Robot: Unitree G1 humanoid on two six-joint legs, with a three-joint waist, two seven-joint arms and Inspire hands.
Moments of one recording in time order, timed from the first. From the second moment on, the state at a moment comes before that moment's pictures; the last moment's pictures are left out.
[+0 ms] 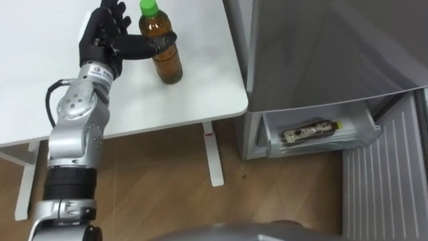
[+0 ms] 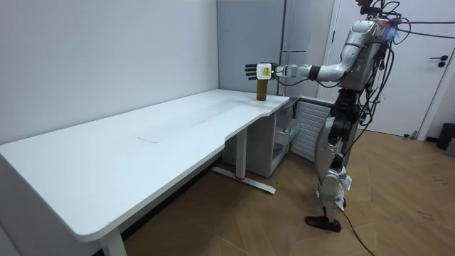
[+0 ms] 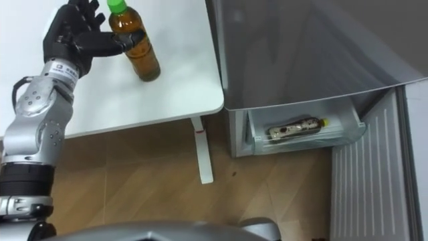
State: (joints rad) left arm -0.17 0.27 0.09 0.12 -0.32 0.15 -0.07; right arm 0.10 -0.27 -0.12 1.29 -0.01 0.17 0.08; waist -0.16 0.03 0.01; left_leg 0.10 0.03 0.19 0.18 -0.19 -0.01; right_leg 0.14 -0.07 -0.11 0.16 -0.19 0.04
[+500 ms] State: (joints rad) left arm -0.20 0.29 0.09 0.13 -0.32 0.16 -0.11; right arm 0.10 -0.27 -0.12 1.29 -0.01 0.18 0.11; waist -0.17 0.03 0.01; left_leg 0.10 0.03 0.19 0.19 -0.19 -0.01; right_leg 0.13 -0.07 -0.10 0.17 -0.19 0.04
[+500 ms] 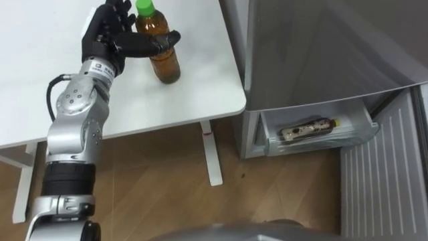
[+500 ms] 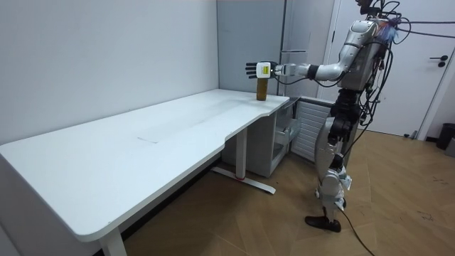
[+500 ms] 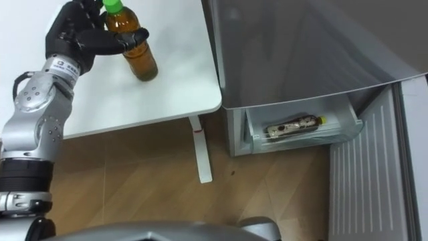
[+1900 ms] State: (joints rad) left arm -0.25 0.30 0.07 0.33 -0.32 0.17 -0.13; right arm 0.09 -0.28 -0.12 1.30 -0.06 0.18 0.11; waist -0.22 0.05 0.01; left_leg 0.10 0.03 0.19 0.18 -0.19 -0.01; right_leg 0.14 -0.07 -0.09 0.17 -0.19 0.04
